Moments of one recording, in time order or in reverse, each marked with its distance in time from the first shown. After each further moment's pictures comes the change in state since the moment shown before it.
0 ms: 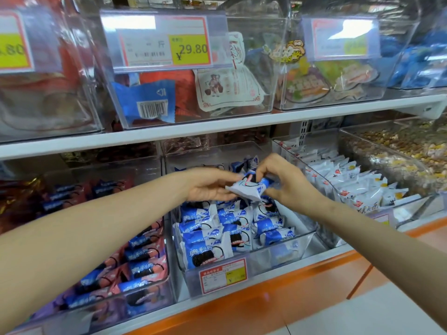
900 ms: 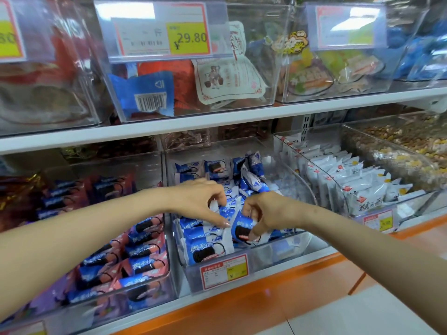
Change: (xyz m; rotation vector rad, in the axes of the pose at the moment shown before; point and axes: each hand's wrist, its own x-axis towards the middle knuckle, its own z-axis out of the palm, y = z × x) left_hand -0.027 -0.024 -0.020 1.562 0.035 0.277; right_hand -0.006 -0.025 0.030 0.027 -0.673 0.465
